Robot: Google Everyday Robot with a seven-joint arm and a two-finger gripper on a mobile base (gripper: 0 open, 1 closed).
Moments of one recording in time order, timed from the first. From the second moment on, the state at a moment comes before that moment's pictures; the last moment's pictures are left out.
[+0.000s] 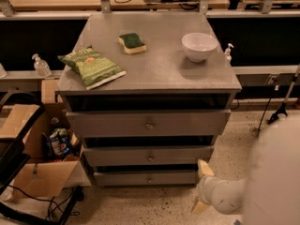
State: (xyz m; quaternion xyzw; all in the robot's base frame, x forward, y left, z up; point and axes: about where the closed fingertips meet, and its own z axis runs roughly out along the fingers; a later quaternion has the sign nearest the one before) arm 0.478 -0.202 0.441 -0.61 0.74 -0.10 0.27
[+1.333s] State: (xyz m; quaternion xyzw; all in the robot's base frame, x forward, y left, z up) arm 0.531 -0.133 0.310 -0.64 0.72 -0.05 0.27
